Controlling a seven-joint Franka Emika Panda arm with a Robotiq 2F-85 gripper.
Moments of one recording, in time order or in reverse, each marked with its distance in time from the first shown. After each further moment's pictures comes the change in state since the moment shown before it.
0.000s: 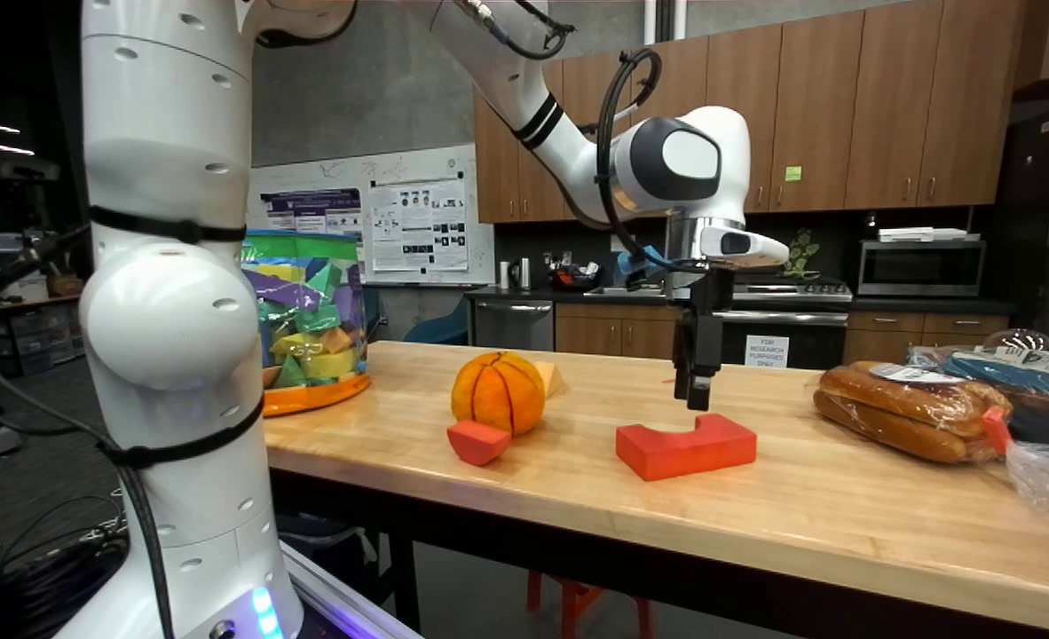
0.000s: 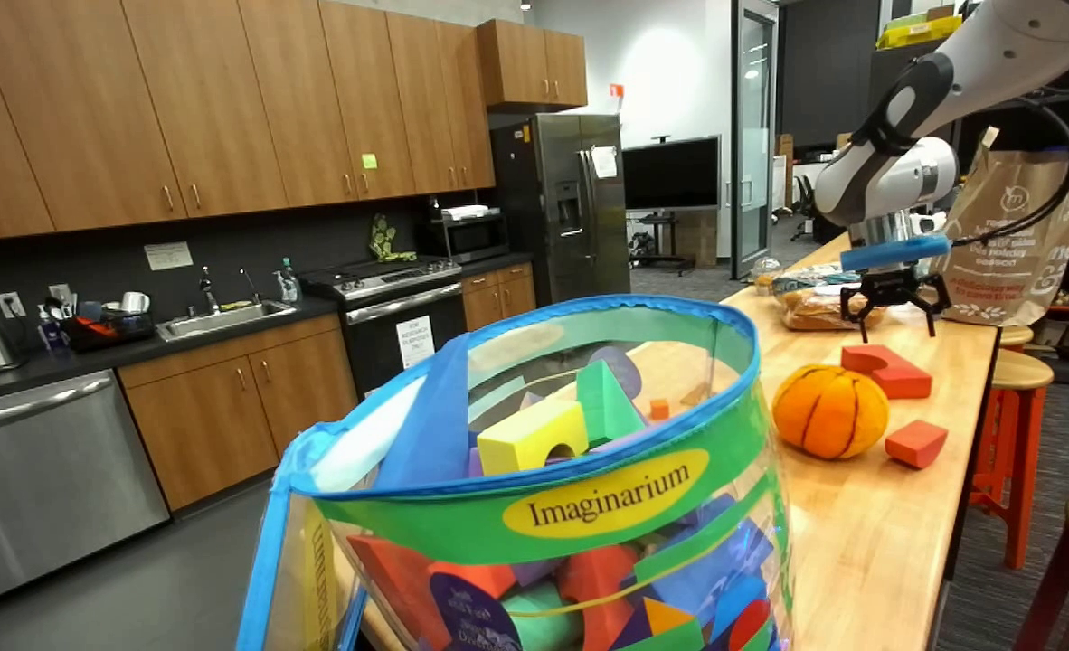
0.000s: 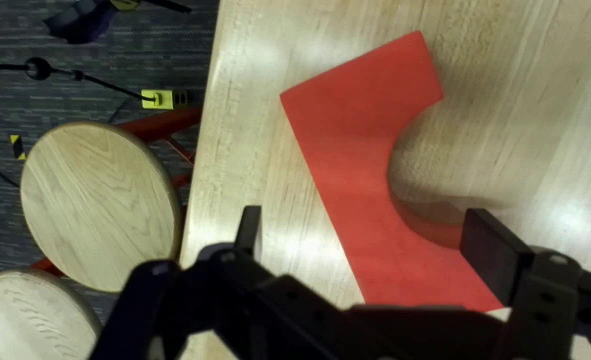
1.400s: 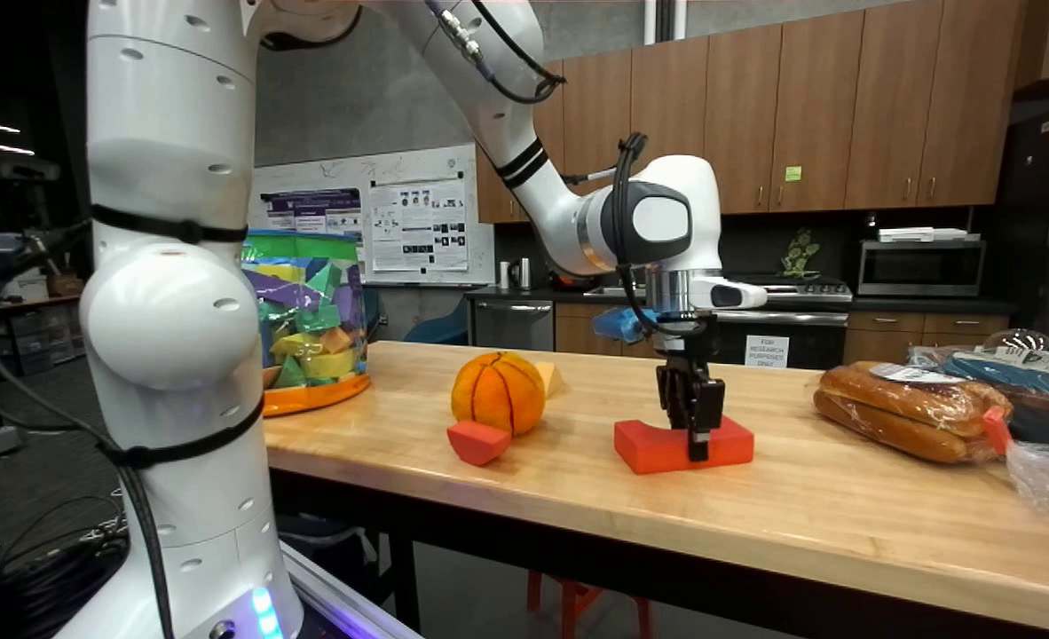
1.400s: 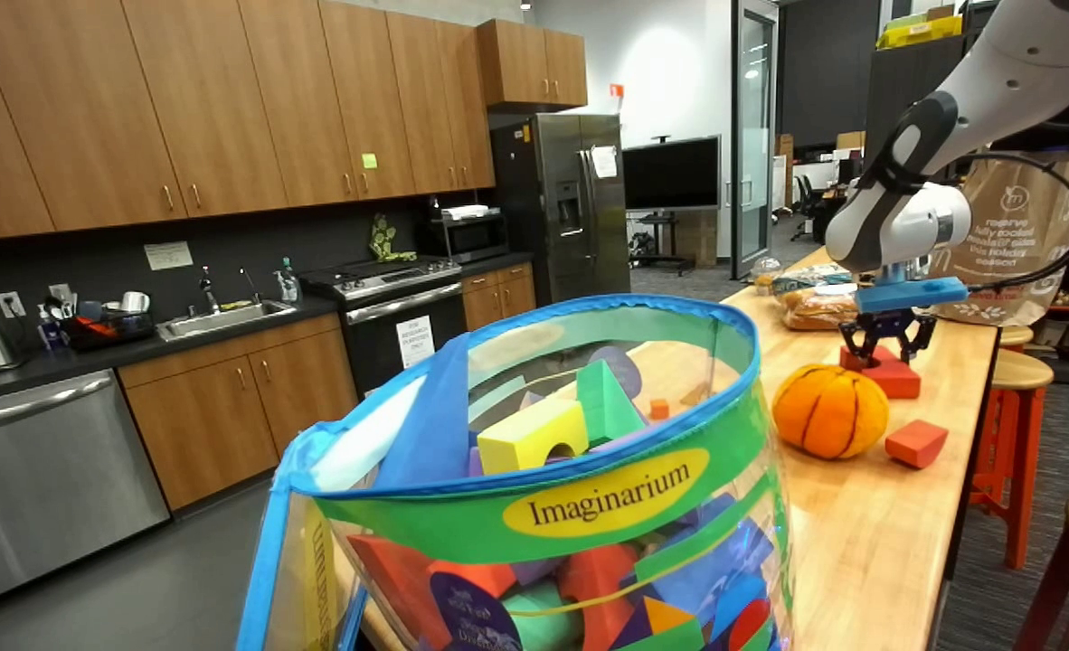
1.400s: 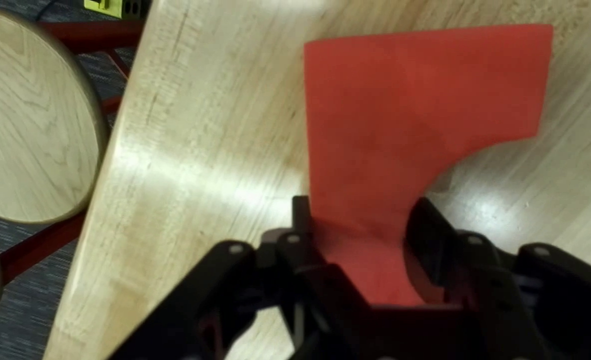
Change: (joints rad) arm 0.004 0.017 -0.005 -0.176 -0.014 0.349 -0.212
